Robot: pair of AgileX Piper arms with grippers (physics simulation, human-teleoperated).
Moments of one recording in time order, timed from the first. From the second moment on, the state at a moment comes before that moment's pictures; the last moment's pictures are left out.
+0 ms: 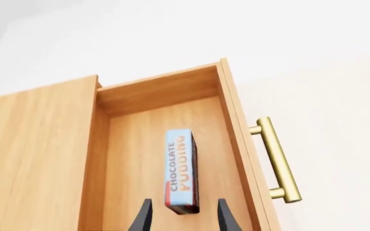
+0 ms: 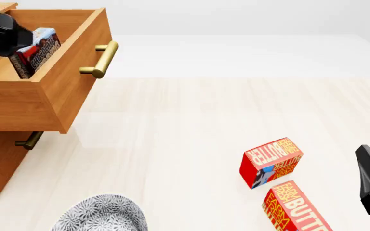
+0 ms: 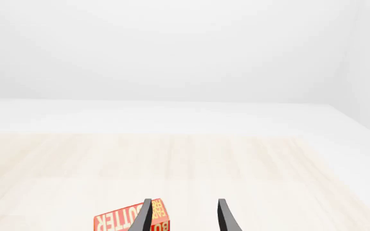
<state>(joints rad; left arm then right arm) -0.03 1.05 -1.13 0.65 0.21 0.00 0.00 0.00 -0.01 -0.02</state>
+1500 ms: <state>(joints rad) -0.32 0.87 -1.25 0.81 0.24 0.00 0.00 0.00 -0.01 -0.02</state>
